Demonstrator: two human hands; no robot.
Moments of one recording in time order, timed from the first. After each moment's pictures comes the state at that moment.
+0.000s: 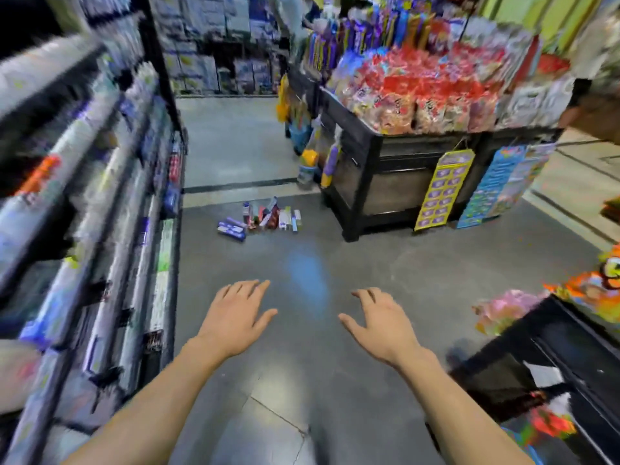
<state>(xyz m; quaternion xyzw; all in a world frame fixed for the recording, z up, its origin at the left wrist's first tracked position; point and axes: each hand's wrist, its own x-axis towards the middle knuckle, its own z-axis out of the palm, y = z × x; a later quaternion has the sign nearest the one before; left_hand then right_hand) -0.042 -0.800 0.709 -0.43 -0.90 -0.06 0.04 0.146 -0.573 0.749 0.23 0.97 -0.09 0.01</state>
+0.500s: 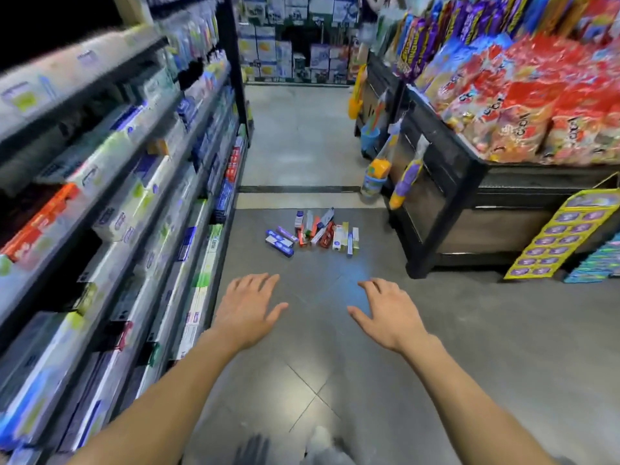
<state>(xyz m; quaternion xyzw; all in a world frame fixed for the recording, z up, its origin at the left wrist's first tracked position) -0.319 -0.701 0.696 -0.32 -0.95 -0.04 0.01 -0.205 -0.436 0.720 0.11 0.99 -0.06 0.06</state>
